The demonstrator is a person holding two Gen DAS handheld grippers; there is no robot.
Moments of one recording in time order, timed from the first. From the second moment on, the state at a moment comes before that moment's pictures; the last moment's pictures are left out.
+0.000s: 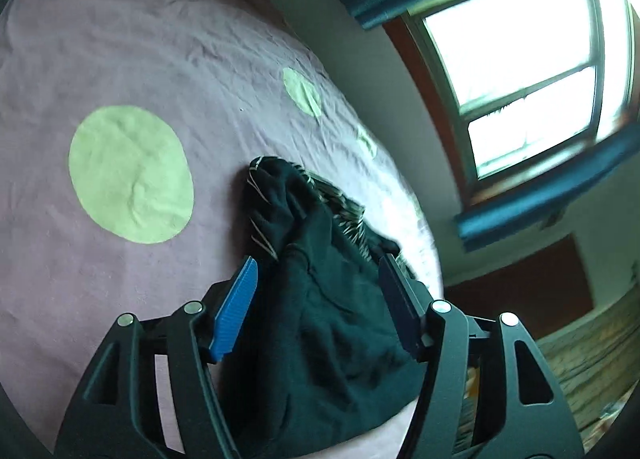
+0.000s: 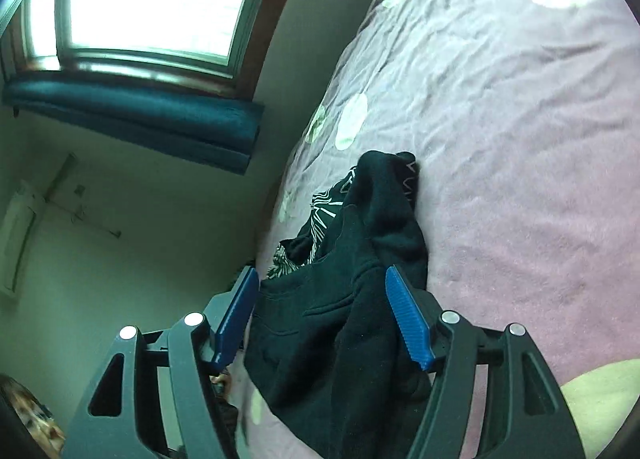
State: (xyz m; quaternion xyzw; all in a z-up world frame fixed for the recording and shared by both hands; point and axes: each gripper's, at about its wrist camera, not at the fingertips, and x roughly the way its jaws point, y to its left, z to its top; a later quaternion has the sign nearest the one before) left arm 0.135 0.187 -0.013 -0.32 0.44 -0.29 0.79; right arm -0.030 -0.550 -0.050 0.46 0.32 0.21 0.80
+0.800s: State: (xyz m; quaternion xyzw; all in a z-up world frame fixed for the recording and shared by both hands) left arm 0.190 0.066 -0.020 -0.02 0.47 -0.29 0.84; right arm 0.023 -0.513 -0.043 0.31 0.38 0.20 0.85
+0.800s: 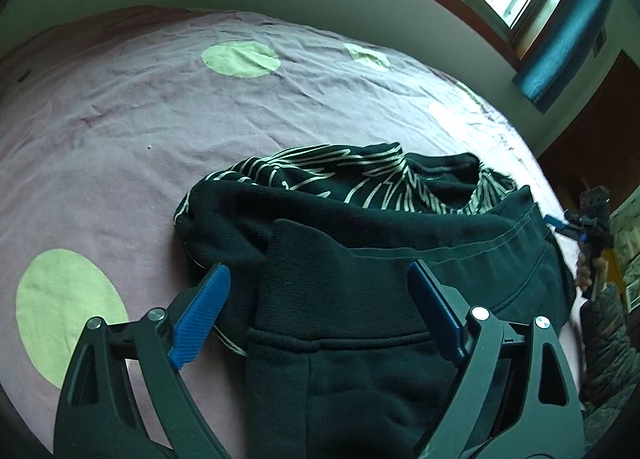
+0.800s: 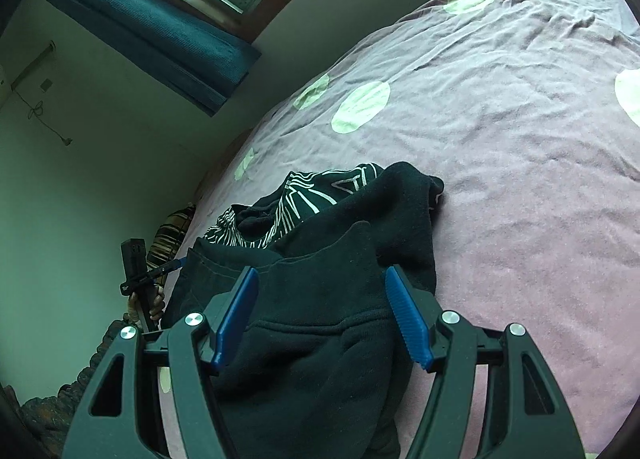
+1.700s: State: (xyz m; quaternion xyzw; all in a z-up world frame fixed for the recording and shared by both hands) left arm 0.190 0.038 -0.025 0.04 0.48 -0.30 0.82; right arm 0.056 -0.500 -0.049 0.23 0.41 0.18 0.86
